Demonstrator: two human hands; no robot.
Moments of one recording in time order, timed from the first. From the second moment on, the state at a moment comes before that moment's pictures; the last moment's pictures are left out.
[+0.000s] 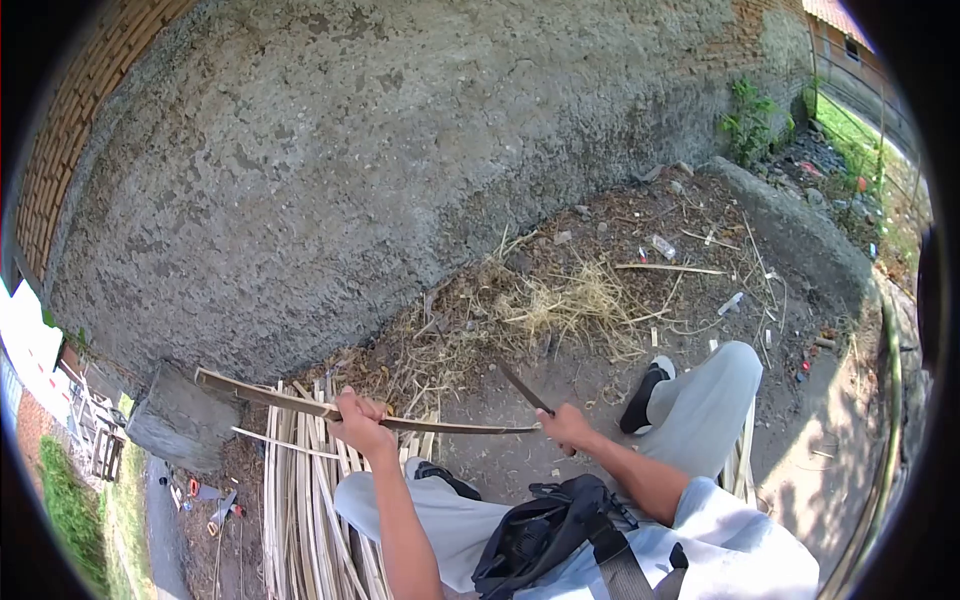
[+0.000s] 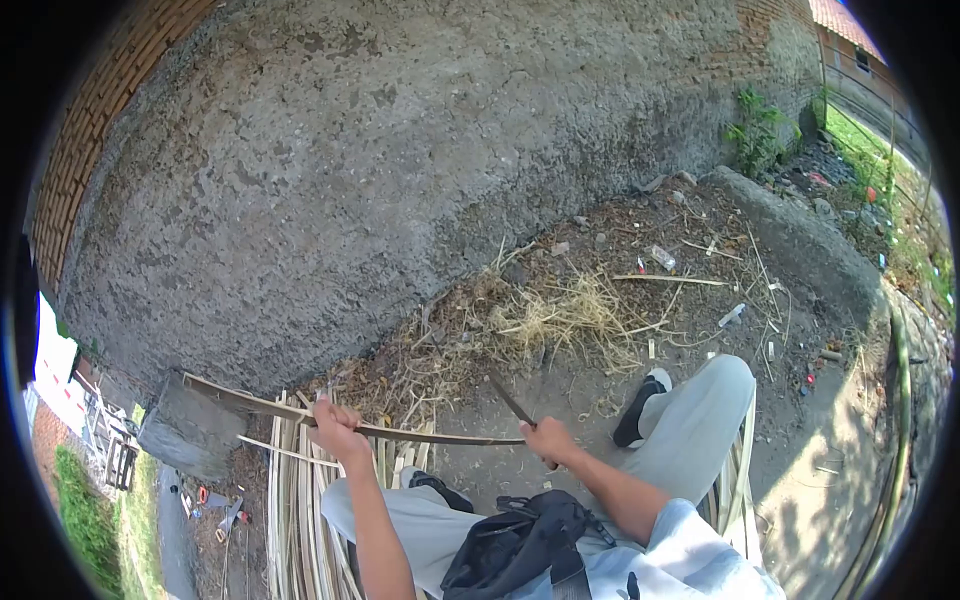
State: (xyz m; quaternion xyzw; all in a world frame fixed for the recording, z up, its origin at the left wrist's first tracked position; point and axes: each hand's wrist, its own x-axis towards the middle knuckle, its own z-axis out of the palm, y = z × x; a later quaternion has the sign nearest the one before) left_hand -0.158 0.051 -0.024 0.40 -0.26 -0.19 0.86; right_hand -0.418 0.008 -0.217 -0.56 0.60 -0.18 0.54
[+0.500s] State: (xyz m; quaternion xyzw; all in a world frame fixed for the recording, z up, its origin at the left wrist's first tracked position) left_hand -0.152 0.059 -0.027 0.42 -0.30 -0.17 0.84; right_hand -0.349 0.032 -0.277 -0.67 0.51 -0.20 0.50
